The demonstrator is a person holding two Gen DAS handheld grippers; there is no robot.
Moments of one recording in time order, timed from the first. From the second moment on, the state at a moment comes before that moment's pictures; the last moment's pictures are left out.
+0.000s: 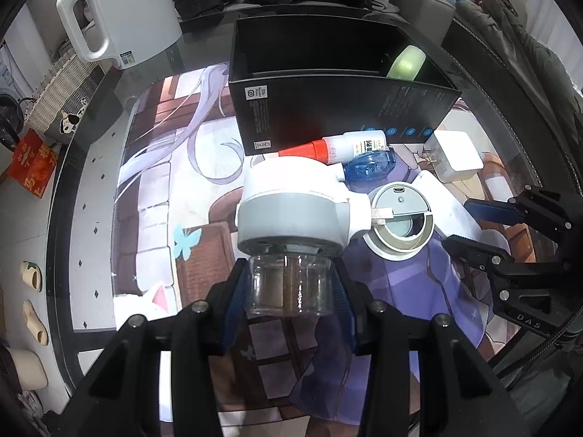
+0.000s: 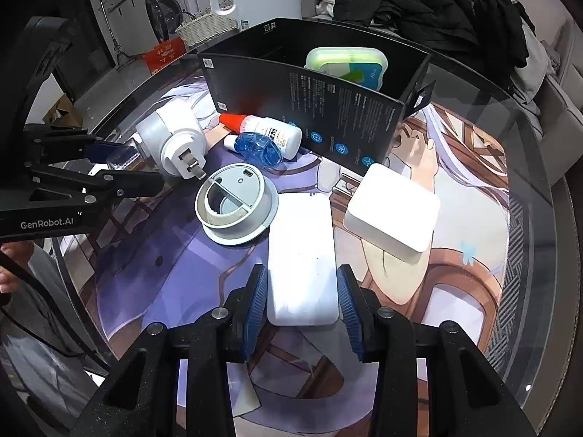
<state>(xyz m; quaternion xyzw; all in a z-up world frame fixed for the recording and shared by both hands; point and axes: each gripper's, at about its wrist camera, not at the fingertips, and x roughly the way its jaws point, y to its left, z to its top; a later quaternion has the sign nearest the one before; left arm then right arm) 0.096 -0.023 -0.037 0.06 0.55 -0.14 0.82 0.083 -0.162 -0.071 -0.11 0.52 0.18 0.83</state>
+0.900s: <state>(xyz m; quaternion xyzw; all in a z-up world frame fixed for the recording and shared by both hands) 0.098 -0.021 -0.031 0.05 0.55 -0.14 0.82 0.090 -0.163 -0.068 -0.09 0.52 0.17 0.83</state>
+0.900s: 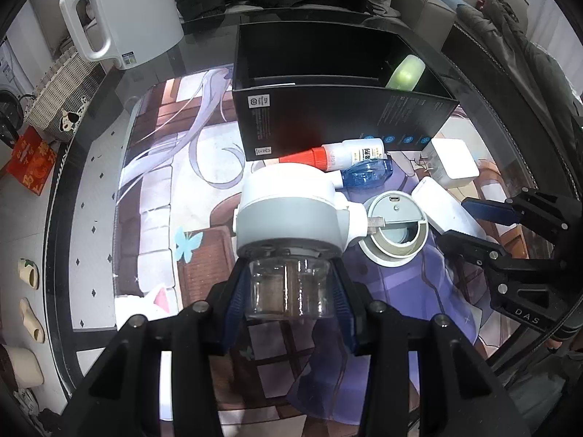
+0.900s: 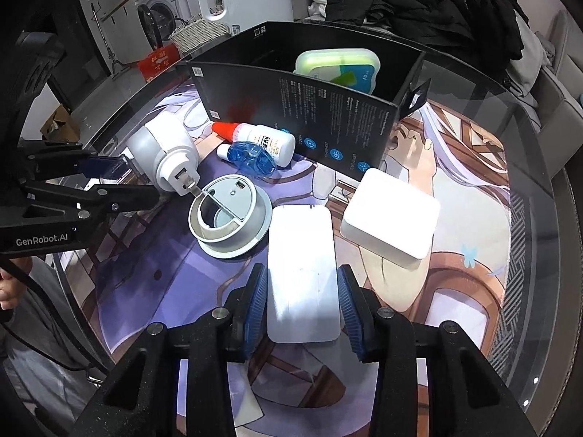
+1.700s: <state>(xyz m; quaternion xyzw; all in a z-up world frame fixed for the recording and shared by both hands) 0.107 -0.024 0.054 0.03 0.44 -0.14 0.89 0.085 -0.157 0.034 -0.06 0.41 0.18 0.89</state>
